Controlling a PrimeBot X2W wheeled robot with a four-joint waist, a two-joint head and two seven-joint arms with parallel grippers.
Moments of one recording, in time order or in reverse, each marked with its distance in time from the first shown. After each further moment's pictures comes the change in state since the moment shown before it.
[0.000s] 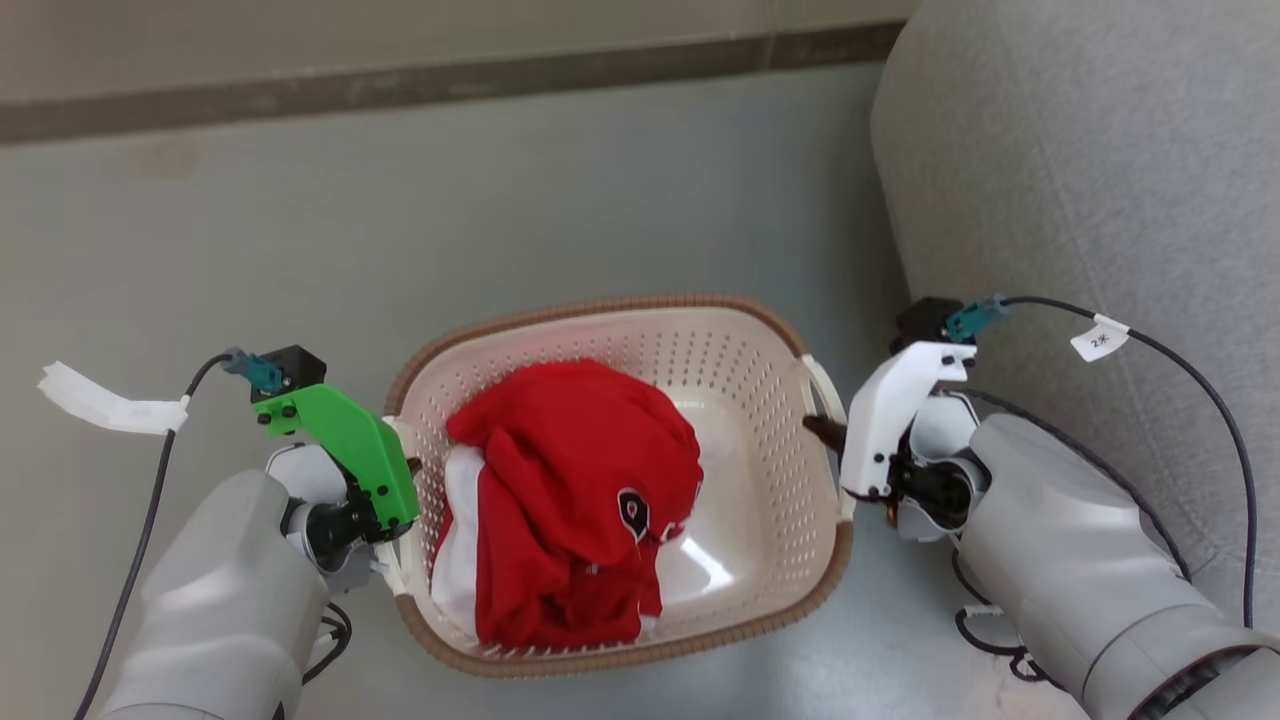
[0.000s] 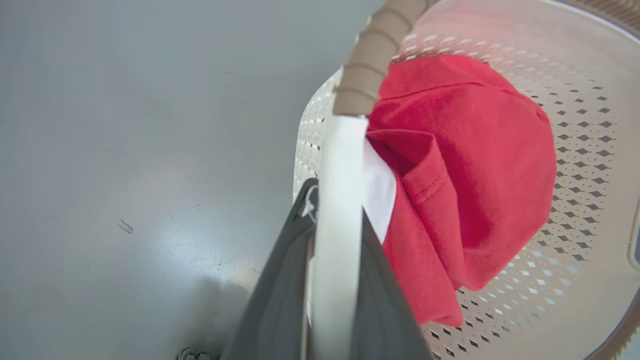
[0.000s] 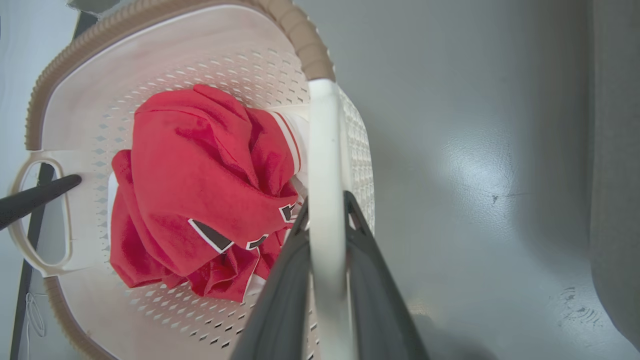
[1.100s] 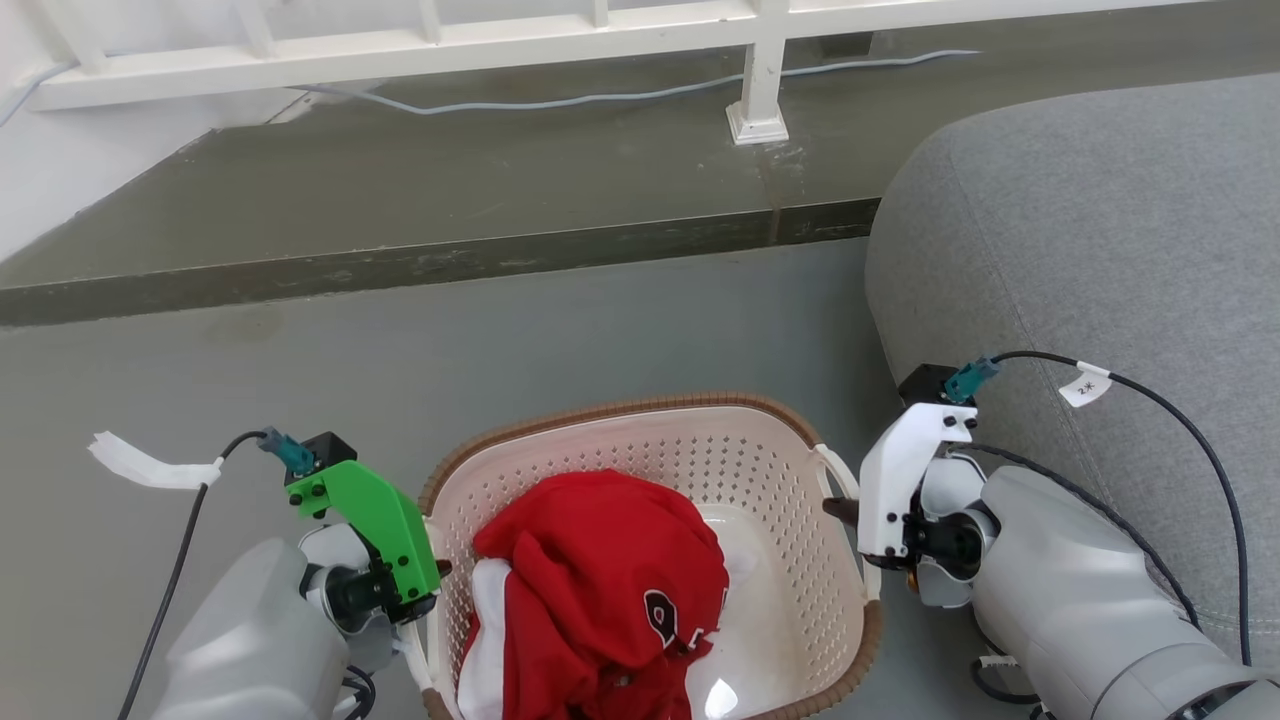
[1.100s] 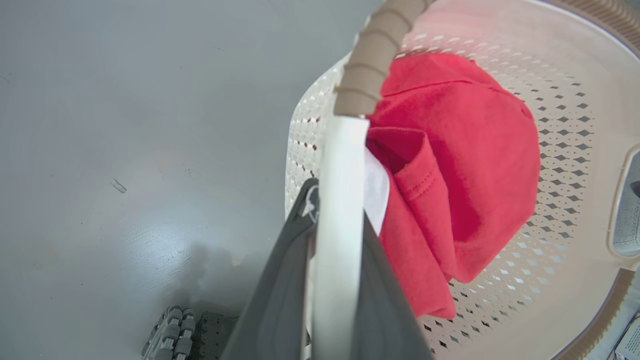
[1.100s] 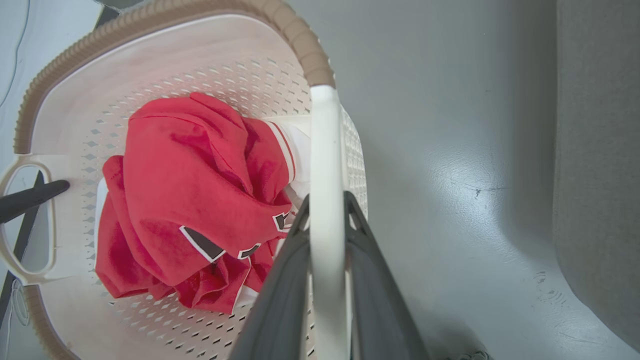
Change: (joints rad) left arm 0.085 -0.034 0.026 0.042 -0.055 0.000 0.137; right arm 0.062 0.000 -0.012 0.054 -0.029 0.001 0.113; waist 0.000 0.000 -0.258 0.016
